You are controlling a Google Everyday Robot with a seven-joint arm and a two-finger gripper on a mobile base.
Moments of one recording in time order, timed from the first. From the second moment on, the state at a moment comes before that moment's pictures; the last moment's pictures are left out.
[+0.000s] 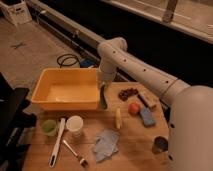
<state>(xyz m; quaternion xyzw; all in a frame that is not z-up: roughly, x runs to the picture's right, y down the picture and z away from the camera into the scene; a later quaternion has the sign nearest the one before) -0.024 -0.005 0.784 -0.18 -0.29 -0.58 0.74</state>
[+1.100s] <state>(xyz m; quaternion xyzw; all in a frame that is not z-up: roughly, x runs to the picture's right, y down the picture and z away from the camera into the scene) -0.165 0.055 0.725 -0.05 -0.44 -0.68 0.59</state>
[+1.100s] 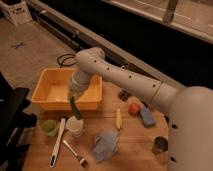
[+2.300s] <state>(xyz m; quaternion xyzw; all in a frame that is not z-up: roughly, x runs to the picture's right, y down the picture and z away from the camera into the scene) -0.195 0.072 0.717 -0.02 -0.41 -0.71 0.57</state>
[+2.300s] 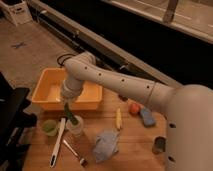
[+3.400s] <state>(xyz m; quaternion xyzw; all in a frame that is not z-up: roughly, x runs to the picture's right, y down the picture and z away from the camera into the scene) -0.187 0.109 0.742 0.02 -0.42 -0.71 0.57</state>
